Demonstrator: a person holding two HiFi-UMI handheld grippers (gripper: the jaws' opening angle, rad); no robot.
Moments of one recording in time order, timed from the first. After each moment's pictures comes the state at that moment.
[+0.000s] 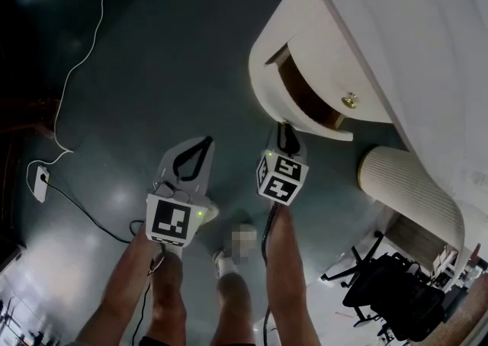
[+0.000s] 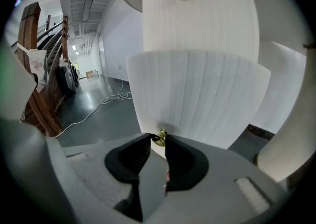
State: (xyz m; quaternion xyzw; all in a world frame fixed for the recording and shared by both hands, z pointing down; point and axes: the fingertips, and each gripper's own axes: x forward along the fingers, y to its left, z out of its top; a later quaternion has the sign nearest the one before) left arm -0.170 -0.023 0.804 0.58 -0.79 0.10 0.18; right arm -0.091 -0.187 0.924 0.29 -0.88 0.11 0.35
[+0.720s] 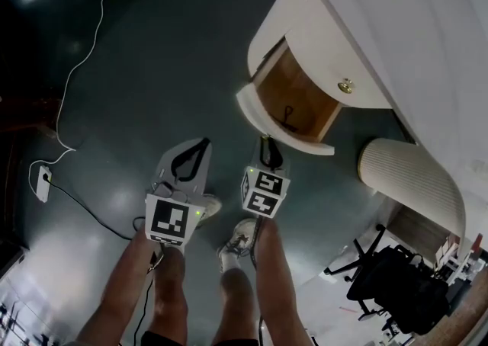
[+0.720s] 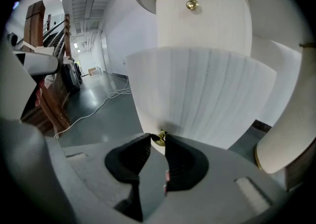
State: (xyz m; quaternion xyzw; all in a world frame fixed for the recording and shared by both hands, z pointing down) left arm -0.155 0.000 0.796 0.59 -0.78 0.11 0.19; right arm -0.062 -0.114 0.927 0.27 -0.88 0.12 0.37
